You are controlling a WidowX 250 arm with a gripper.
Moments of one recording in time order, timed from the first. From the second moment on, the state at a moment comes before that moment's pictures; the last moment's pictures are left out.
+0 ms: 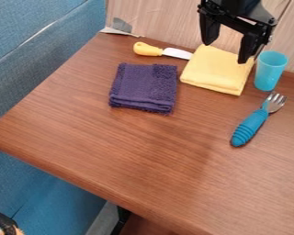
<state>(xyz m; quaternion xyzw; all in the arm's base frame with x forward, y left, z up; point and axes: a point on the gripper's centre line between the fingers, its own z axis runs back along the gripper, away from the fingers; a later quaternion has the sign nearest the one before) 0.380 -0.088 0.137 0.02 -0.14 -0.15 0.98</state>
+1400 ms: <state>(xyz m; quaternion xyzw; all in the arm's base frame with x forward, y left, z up) 0.379 0.022 0.071 0.08 -0.09 0.02 0.99</state>
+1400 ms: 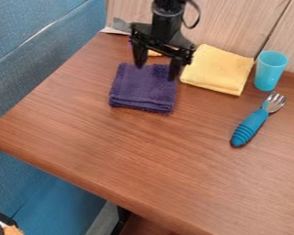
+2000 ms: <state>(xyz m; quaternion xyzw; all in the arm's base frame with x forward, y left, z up) 0.379 0.037 0.045 0.08 -0.10 0.04 0.99</state>
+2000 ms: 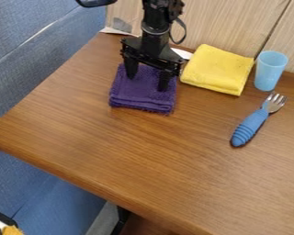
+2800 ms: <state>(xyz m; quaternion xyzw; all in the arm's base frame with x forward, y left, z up) 0.352 0.023 0.032 0.01 -0.11 0.06 0.99</state>
